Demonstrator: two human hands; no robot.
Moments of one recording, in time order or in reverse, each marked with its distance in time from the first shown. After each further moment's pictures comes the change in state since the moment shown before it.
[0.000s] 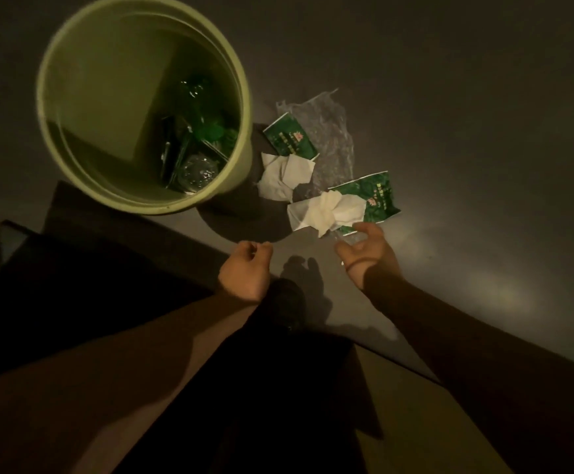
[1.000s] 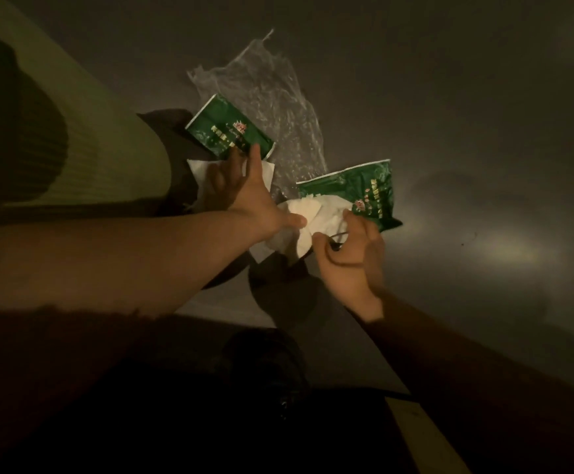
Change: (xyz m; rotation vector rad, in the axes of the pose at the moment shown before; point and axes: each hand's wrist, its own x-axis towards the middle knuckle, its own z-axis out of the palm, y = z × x) left_hand 0.224 0.070 0.128 0.994 0.099 0.584; right_hand 0.147 0.092 0.073 -0.113 0.396 -0.200
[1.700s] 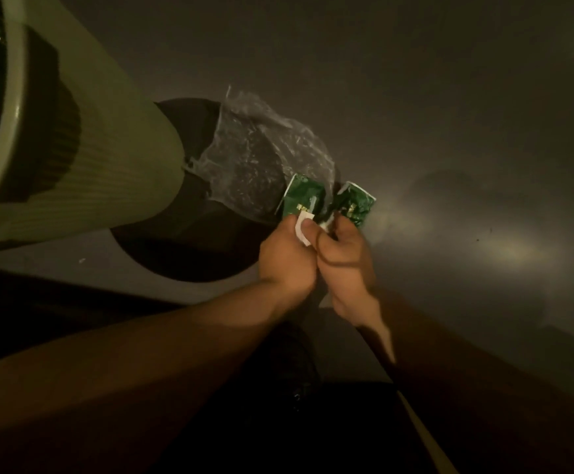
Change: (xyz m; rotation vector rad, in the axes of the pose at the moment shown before) left_hand -0.078 0.000 0.051 -0.712 0.025 -0.047; right_hand -0.021 -0.042 0.019 0.781 -0.230 0.318
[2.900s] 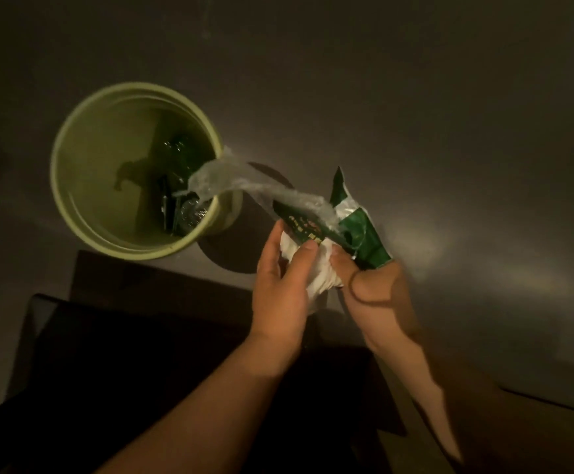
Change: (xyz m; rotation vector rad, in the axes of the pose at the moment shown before) left_hand -0.221 0.141 -0.124 -0.916 0.065 -0.047; right_hand -0.229 -0.159 -0.048 -0.124 0.075 -0.218
